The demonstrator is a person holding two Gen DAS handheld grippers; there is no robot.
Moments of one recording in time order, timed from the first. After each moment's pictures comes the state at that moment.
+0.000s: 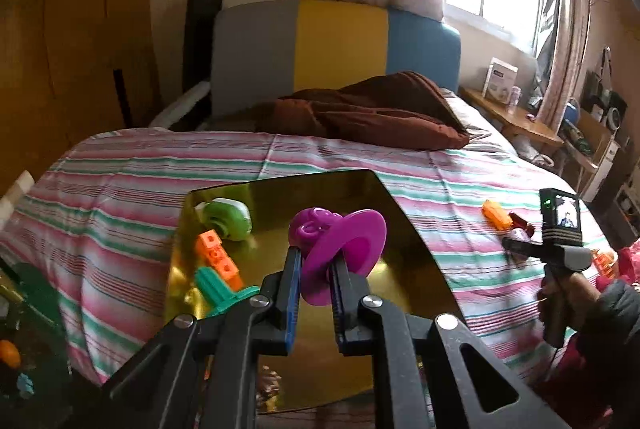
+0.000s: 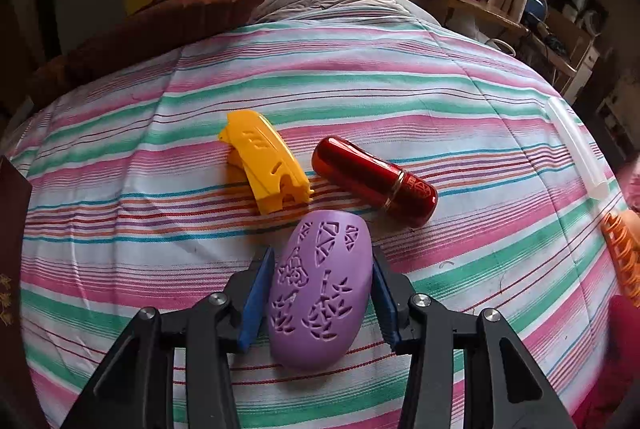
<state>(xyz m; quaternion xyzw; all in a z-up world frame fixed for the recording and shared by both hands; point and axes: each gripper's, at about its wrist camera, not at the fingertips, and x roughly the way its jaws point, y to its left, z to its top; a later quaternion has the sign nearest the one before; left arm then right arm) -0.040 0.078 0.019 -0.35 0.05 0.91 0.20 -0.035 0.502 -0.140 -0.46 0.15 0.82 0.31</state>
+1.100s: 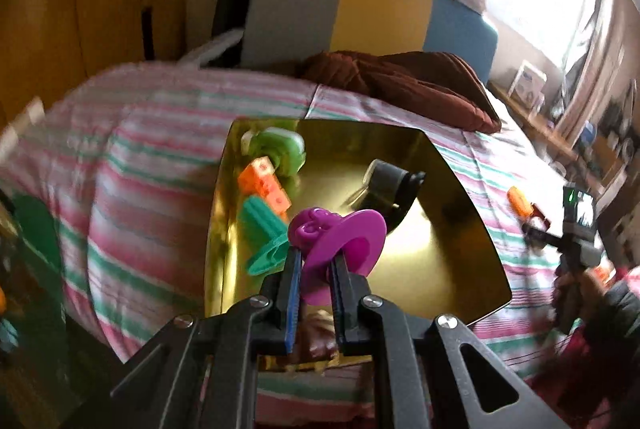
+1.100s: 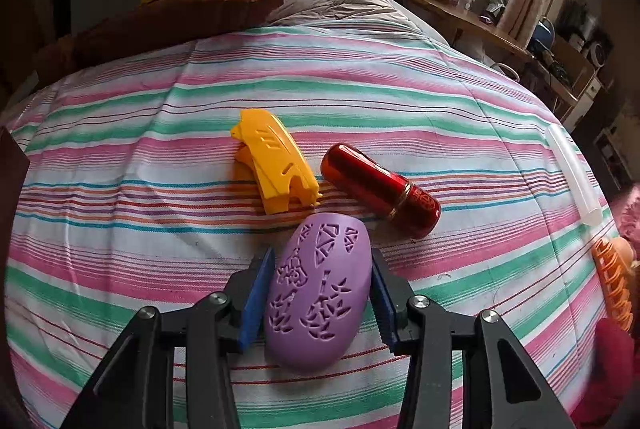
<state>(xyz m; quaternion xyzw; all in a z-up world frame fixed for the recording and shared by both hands) -0.056 0.003 -0.025 -0.42 -0.02 0.89 0.18 -0.038 0.495 -0.141 -0.46 0.10 0.83 0.30</state>
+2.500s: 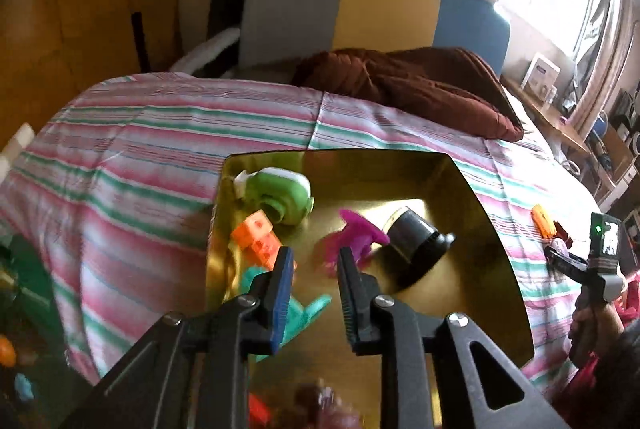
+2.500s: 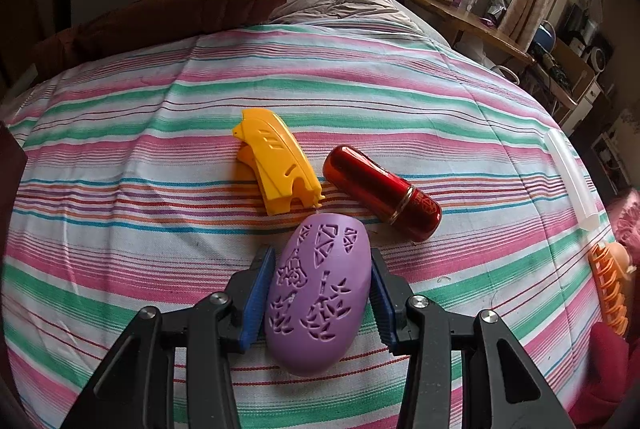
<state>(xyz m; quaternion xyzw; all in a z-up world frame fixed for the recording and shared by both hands) -0.118 0.035 -0.016 -0.43 0.02 0.89 0.17 -0.040 0.494 -0.141 -0.47 0.09 0.83 0.30</state>
